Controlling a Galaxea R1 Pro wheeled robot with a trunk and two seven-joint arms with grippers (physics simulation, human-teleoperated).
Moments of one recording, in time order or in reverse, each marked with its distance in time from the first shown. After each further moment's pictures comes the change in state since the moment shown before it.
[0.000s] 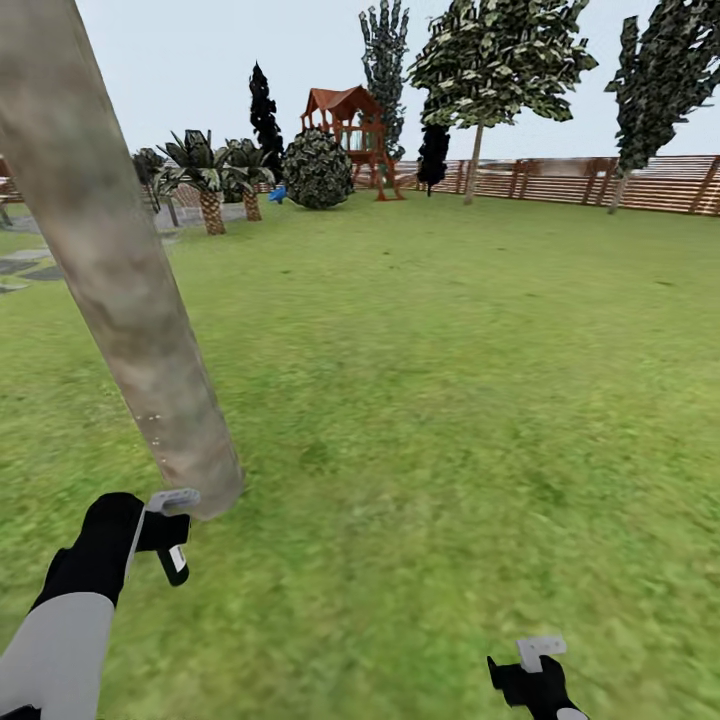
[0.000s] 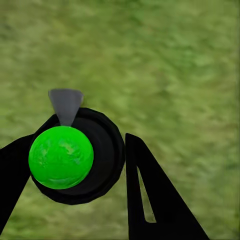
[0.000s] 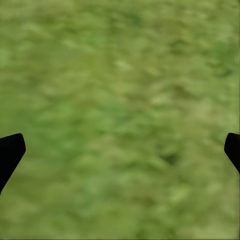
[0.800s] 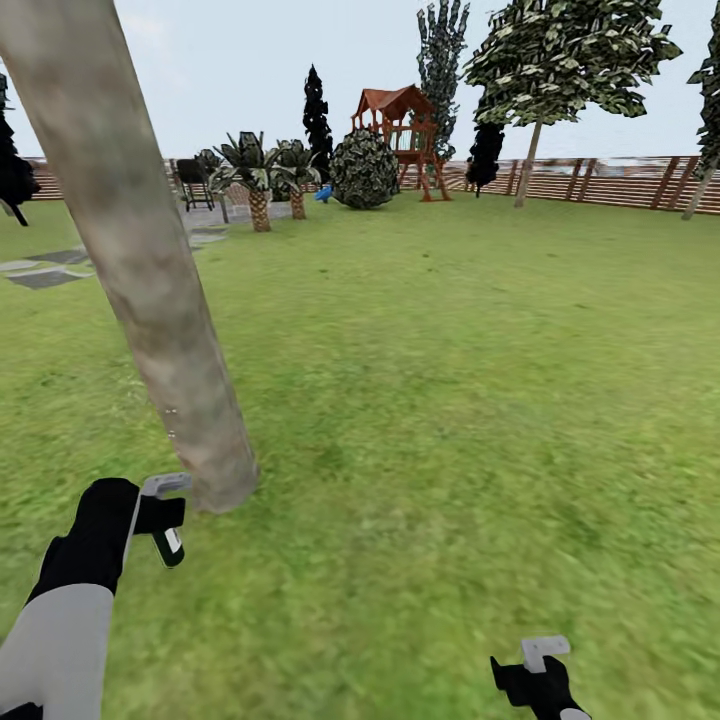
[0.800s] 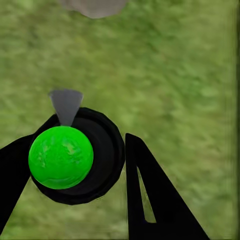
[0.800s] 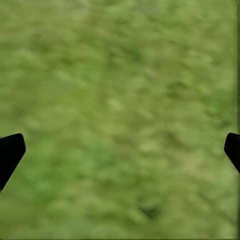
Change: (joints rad) left arm -0.016 -0.007 0.000 -0.087 -0.008 0.034 0.010; right arm 0.000 -0.009 -0.001 0.001 0.000 -0.001 -0.001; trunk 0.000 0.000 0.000
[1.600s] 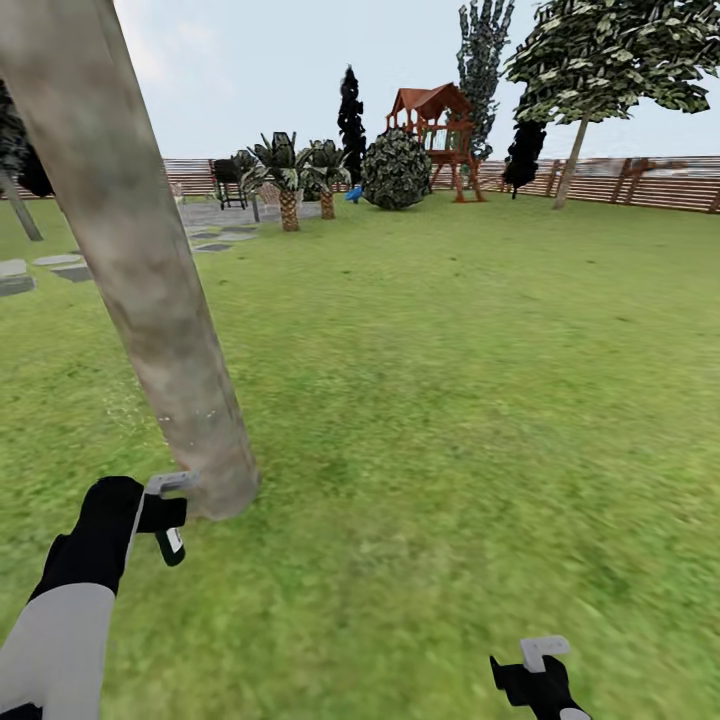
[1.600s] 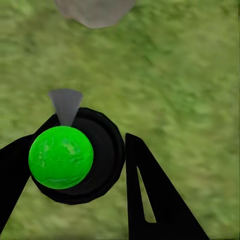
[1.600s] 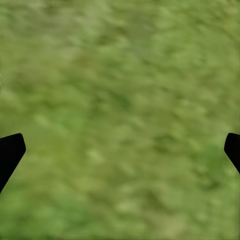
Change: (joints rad) left arm 0.000 0.006 -0.037 0.002 0.003 0.004 0.000; right arm 0.000 0.001 0.001 -0.002 0.000 0.001 0.000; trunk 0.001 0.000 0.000
